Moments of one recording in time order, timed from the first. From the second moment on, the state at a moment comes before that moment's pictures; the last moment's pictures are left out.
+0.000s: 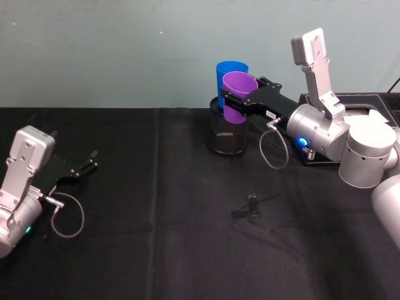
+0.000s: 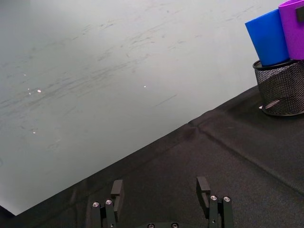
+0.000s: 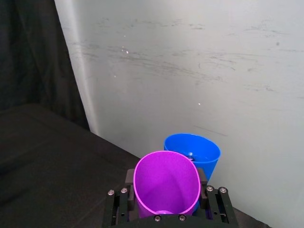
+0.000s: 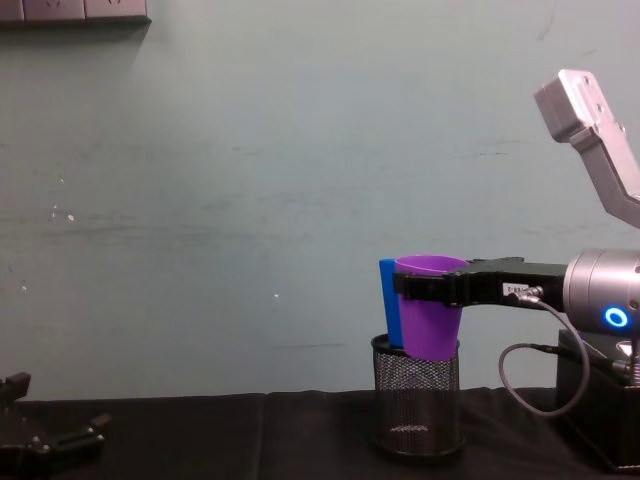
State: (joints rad) left arm -0.20 0.60 0.45 -1.41 -0.25 -0.12 0.03; right arm 0.61 0.25 -0.40 -1.11 0.33 0.09 0.42
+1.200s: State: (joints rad) left arm -0.20 0.60 0.45 -1.41 -0.25 -0.12 0.03; right arm 0.61 0.25 -0.40 -1.11 0.33 0.09 0.42
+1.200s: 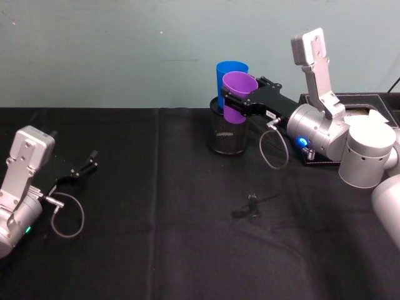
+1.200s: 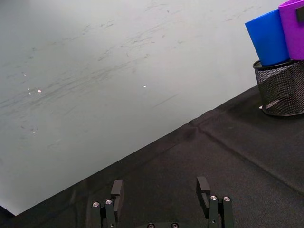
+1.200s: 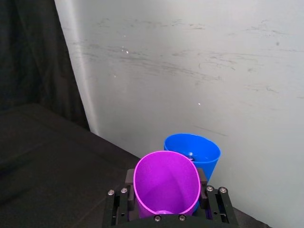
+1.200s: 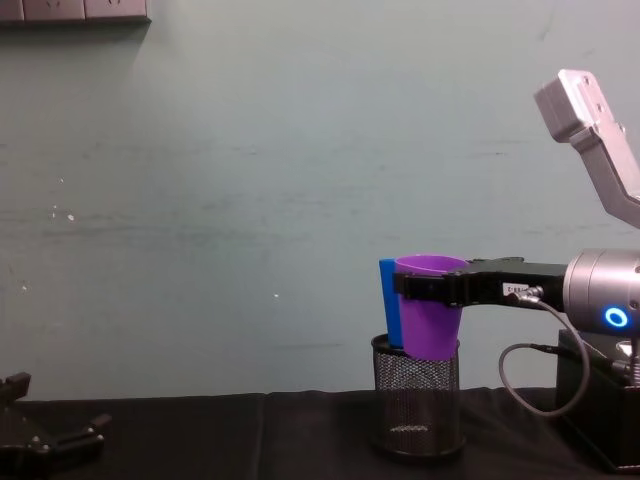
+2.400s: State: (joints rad) left arm -0.20 0.60 0.45 -1.41 -0.25 -0.12 0.03; right arm 0.61 0.25 -0.40 -1.11 0.33 0.09 0.42
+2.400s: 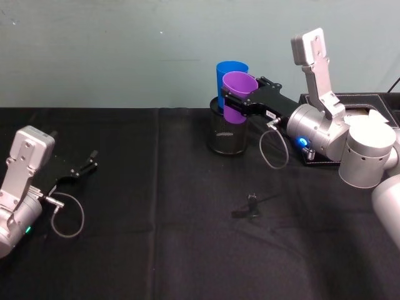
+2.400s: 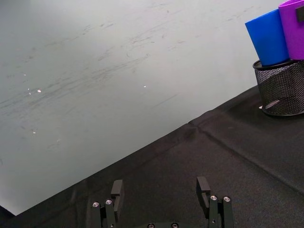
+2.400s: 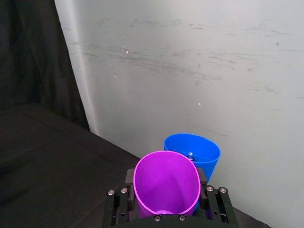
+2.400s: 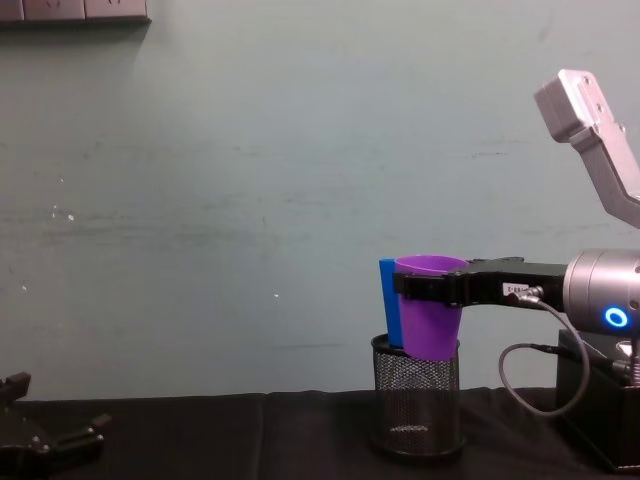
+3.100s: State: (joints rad) left arm -0.20 0.60 0.45 -1.41 -0.25 -0.12 0.03; right arm 0.60 0.26 -0.39 -1.13 0.34 0.08 0.44
